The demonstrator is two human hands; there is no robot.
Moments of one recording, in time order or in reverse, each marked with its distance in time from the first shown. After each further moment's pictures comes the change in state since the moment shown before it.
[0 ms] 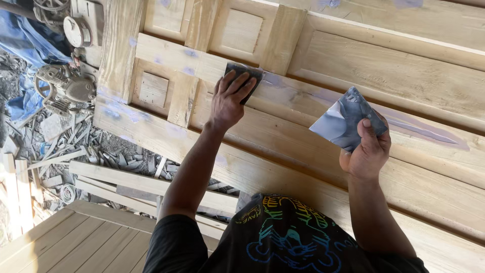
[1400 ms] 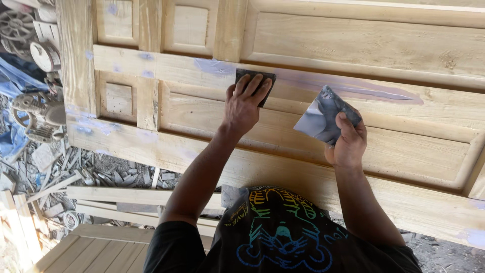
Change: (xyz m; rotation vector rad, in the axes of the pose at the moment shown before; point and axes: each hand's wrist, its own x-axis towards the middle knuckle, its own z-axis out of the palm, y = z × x) left_hand 0.029 0.146 0.023 -0.055 -0.089 0.110; right_hand -0.030 -0.008 -0.087 0.052 0.141 0.067
